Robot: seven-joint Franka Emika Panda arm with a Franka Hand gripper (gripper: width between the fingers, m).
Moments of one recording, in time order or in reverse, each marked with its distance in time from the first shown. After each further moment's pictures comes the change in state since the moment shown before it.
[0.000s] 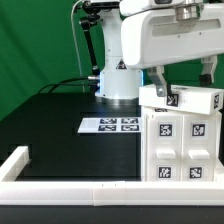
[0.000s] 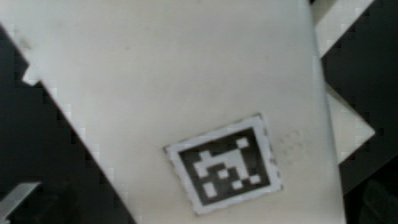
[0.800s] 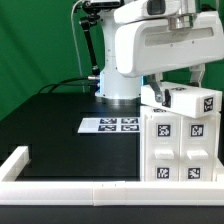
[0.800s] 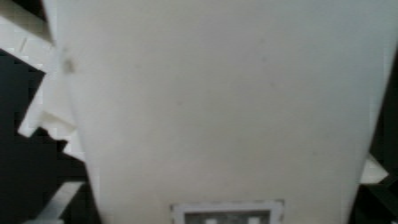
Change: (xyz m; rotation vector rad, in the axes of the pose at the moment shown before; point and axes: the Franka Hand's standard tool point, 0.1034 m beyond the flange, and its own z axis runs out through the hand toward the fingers) arm -0.013 0.003 0.010 0.007 -0.018 0.065
